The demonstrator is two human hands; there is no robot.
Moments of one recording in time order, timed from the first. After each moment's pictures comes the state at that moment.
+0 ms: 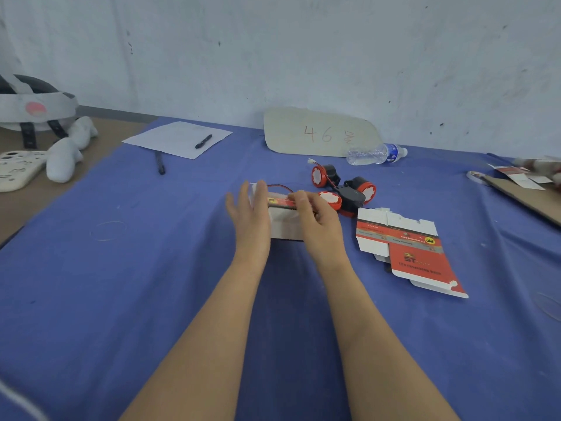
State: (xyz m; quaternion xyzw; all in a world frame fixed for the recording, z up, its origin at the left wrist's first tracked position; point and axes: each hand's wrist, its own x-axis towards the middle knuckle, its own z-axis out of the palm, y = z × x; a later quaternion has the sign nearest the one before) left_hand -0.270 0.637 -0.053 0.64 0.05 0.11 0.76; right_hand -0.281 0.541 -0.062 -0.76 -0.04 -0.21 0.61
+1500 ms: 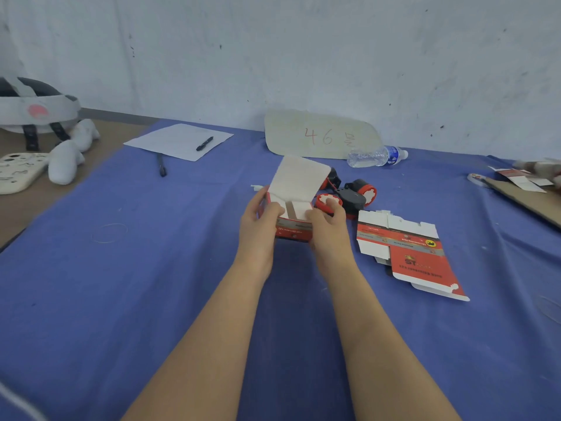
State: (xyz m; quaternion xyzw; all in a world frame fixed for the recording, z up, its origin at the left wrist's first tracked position) left_hand -0.271 0.635 -0.061 0.52 0.00 0.04 0.85; right_hand -0.275 0.535 -0.065 -0.65 0.11 -0.13 0.74
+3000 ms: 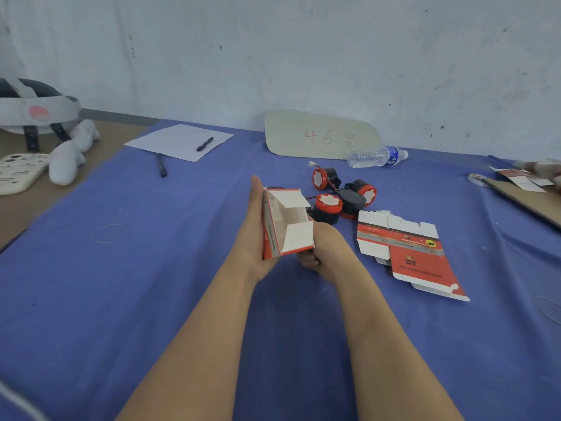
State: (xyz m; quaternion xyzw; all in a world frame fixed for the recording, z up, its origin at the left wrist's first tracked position) left_hand -0.275 0.646 -0.057 0.43 -0.05 -0.15 0.89; right_hand -0.277 0.534 -0.051 -0.73 0.20 0.09 0.65
